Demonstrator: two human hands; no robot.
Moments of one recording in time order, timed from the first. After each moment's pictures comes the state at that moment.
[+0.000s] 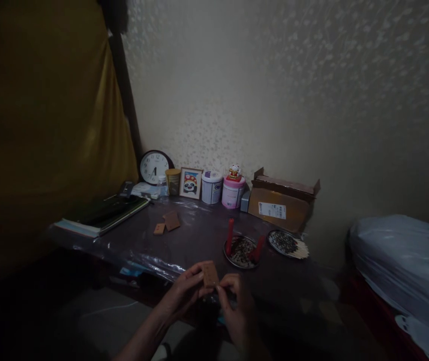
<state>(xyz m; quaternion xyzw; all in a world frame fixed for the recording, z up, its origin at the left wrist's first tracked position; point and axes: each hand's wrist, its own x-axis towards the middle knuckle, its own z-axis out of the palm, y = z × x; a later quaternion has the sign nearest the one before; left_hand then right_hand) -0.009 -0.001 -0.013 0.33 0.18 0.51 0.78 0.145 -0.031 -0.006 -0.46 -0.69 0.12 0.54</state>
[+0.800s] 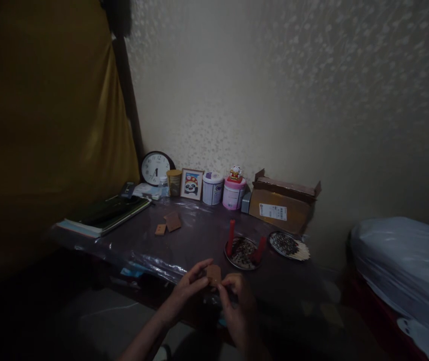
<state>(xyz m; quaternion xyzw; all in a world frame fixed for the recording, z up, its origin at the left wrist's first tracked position) -0.011 -0.005 -0.007 0.40 0.24 0.52 0.71 0.145 -0.030 -0.001 -0.49 -0.69 0.10 0.52</state>
